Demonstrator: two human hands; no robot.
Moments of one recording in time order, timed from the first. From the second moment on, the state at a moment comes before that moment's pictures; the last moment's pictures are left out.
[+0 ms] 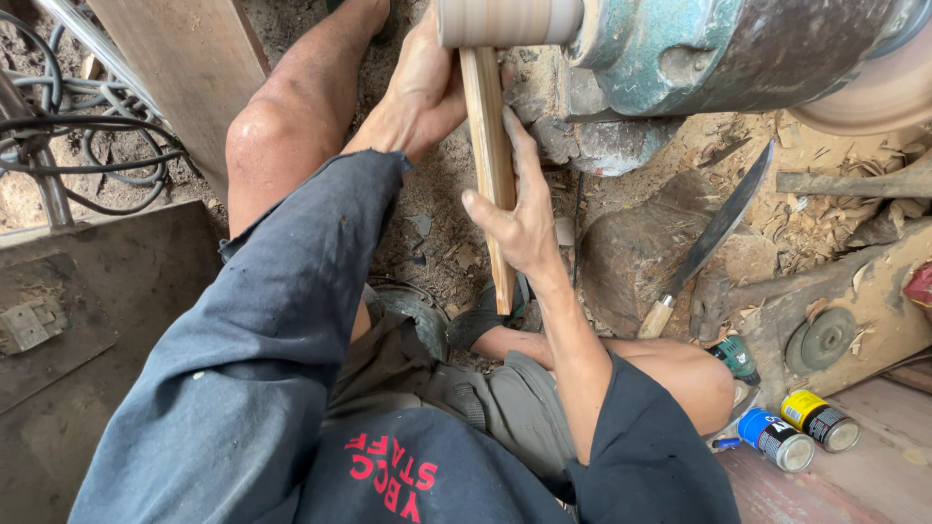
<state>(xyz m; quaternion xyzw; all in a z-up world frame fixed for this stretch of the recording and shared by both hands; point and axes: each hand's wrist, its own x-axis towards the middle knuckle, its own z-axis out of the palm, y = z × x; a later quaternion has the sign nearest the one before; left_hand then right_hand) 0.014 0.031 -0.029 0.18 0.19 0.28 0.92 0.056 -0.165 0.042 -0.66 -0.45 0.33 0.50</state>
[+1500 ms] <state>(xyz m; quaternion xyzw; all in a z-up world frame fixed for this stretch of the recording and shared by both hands) -0.095 -0.082 0.026 0.12 0.11 0.19 0.97 0.039 -0.300 0.025 -0.72 -0.57 0.21 0.35</state>
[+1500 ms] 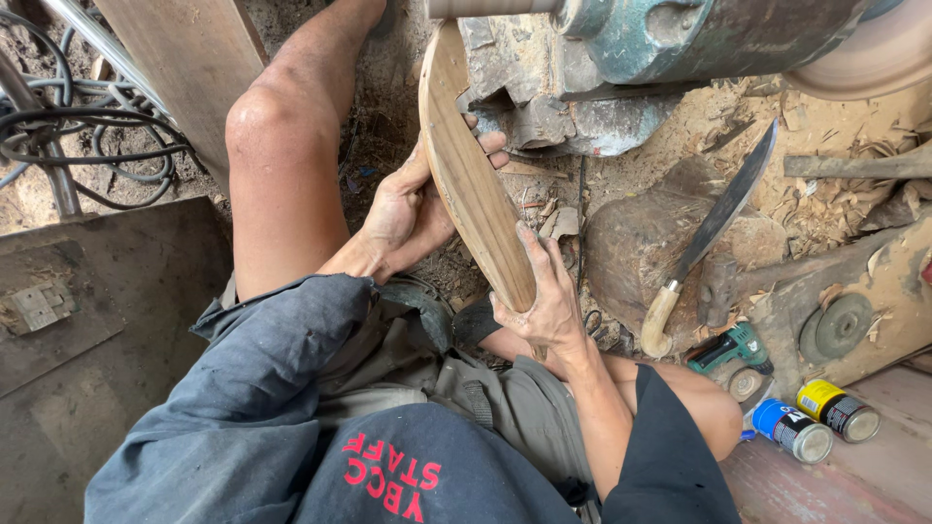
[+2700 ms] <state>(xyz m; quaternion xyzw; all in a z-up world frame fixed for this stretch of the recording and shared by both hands) 0.018 0.051 -0.030 0.21 0.22 0.25 0.92 0.048 -0.168 0.068 -0.77 -0.48 0.18 0.37</state>
